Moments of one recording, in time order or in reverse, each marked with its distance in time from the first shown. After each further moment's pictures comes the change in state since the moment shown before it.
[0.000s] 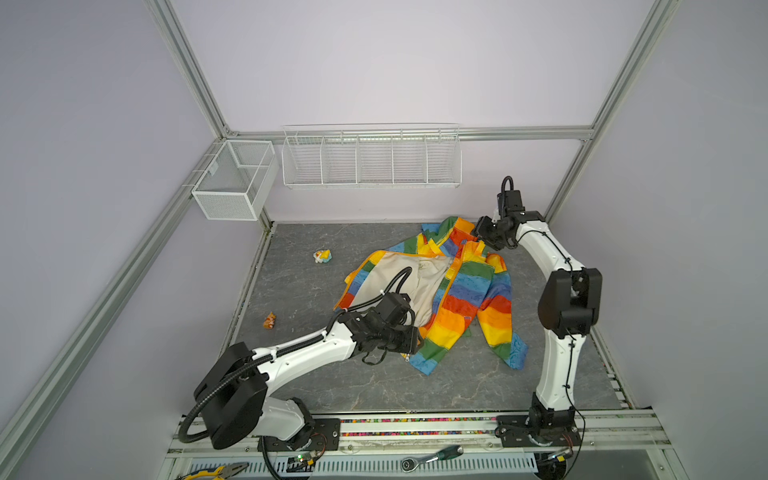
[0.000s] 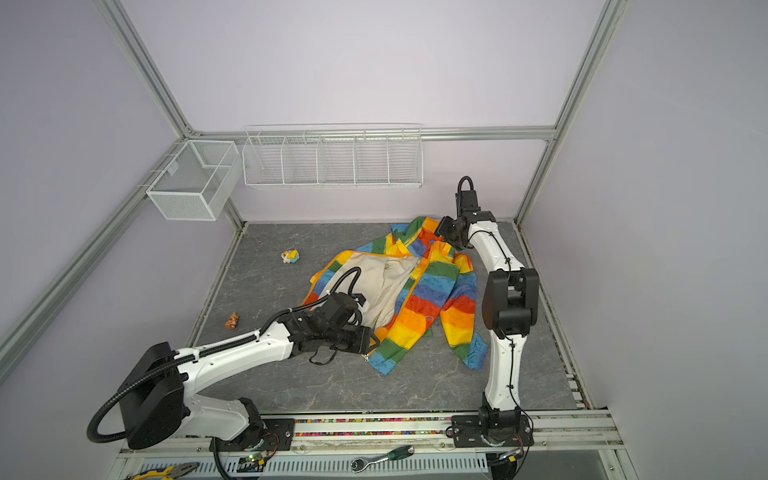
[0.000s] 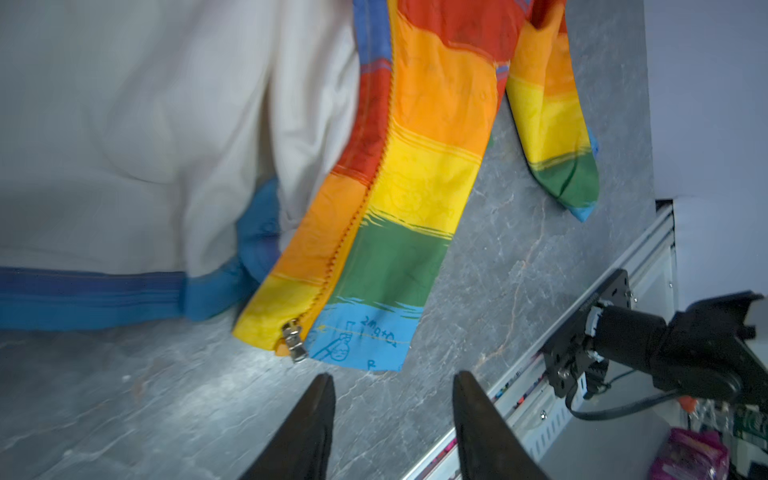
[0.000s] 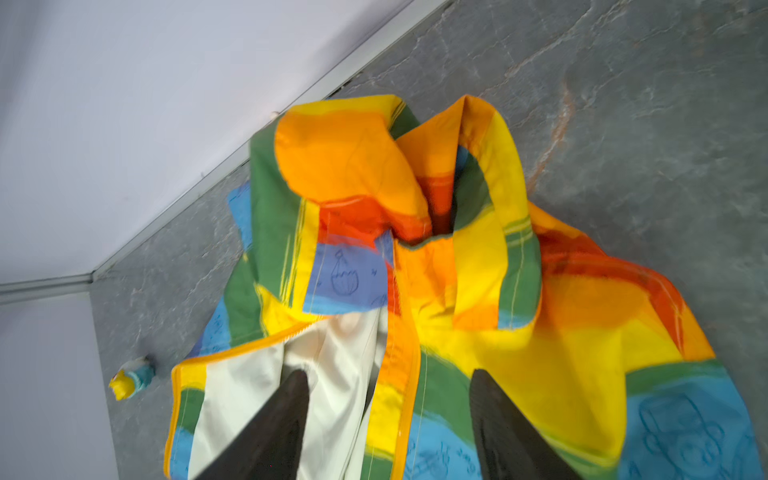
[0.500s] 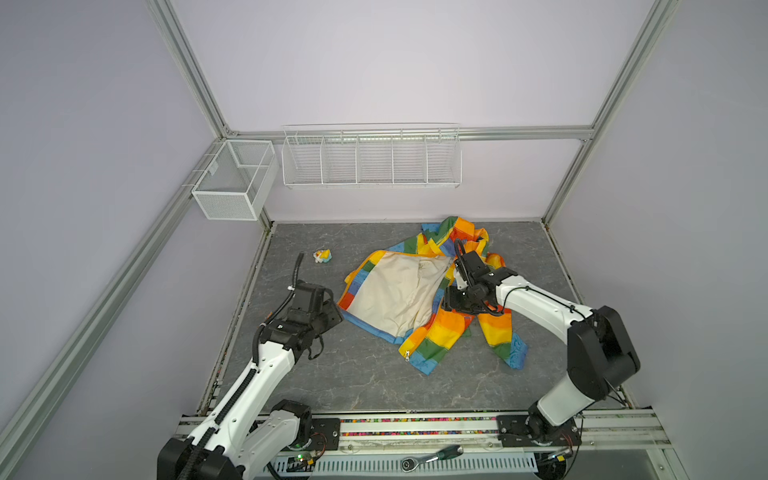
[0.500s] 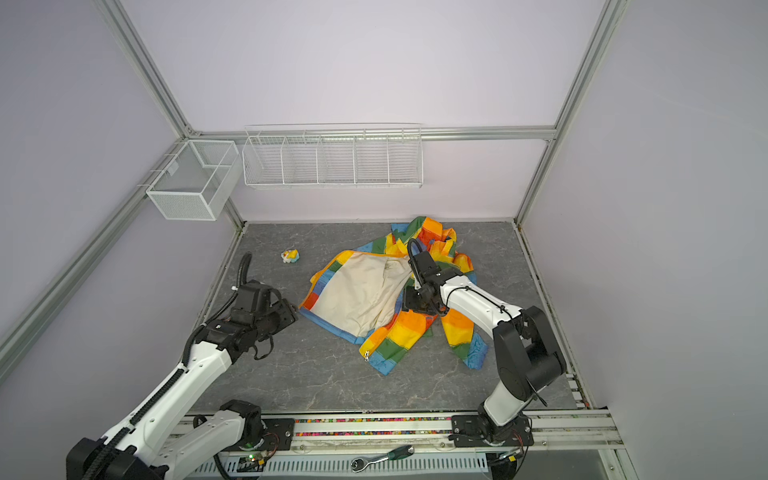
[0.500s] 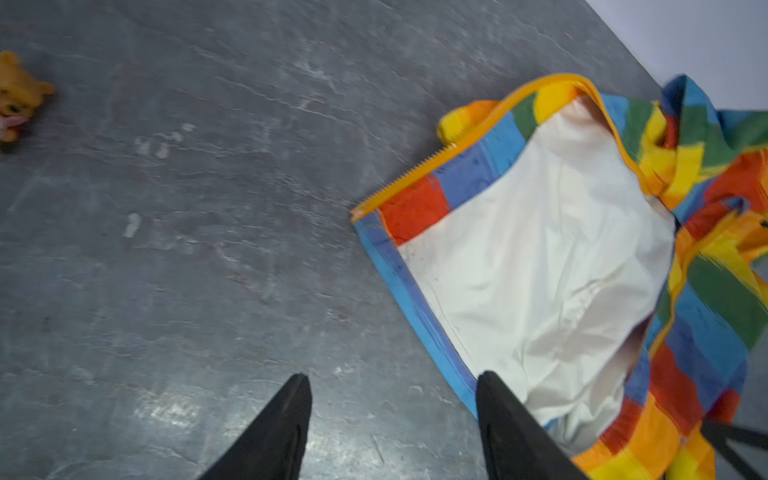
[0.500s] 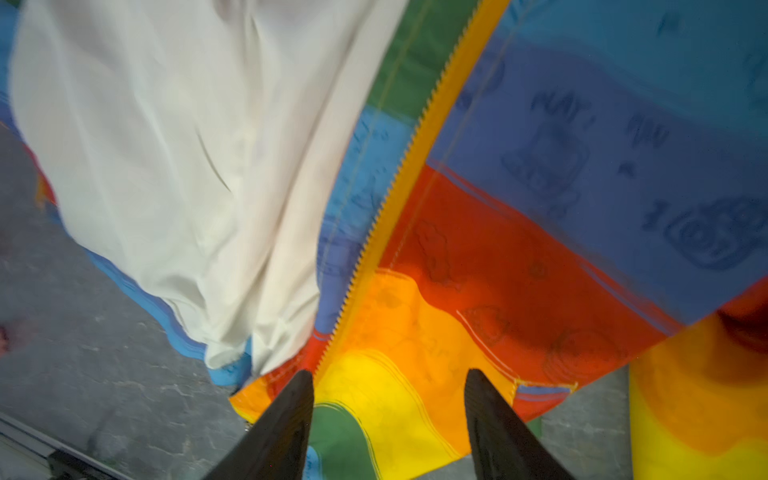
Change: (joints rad) left arm 0.652 -0.367 -0.182 -0.146 -0.209 -0.066; right arm 0.401 -0.402 -0.739 0.060 0.063 -0.033
